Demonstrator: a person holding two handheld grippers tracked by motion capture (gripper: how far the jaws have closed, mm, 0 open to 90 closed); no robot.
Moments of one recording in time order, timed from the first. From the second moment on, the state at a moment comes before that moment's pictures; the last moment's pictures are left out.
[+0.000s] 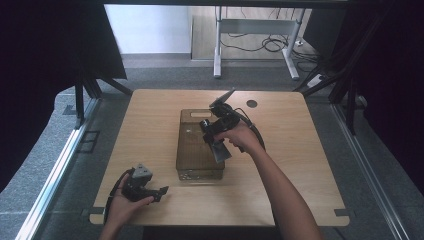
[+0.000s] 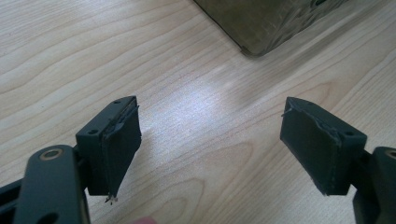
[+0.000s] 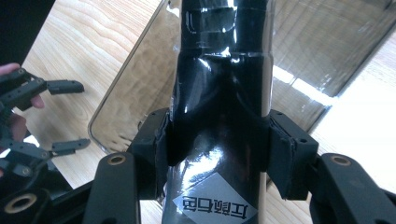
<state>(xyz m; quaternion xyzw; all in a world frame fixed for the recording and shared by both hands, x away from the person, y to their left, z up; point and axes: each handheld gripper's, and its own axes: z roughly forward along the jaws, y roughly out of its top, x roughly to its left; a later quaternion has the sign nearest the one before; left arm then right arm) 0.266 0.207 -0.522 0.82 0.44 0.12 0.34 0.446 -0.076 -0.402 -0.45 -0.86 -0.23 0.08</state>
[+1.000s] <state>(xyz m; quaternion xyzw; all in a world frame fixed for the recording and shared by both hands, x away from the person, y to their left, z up) 0.266 0.204 -0.523 0.83 0.44 0.11 0.34 0.464 -0.040 -0.422 -0.47 -0.85 -0.22 0.09</state>
